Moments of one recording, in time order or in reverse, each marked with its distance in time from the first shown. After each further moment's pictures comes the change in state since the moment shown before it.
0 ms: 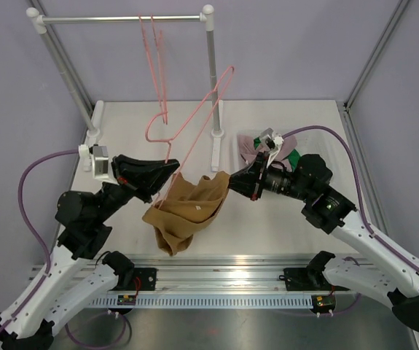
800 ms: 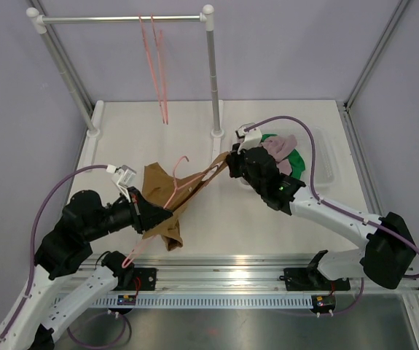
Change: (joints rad) left arm 0.000 -0.087 0.126 -0.986 0.002 -0.065; right arm 0.076 0.384 0.023 0.068 0.801 -0.184
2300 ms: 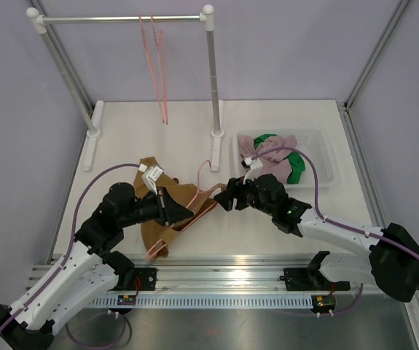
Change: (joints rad) left arm 0.000 0.145 -0.301 0.382 0.119 -0.185; right arm 0.008 -0.120 -0.348 0.165 -0.374 0.243
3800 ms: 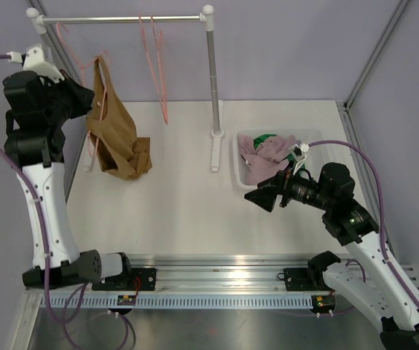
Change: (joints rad) left arm 0.793 0.769 1.344 -0.447 -0.274 0.456; right arm -0.379 -0.482 0.222 -0.552 -0.575 -0.031
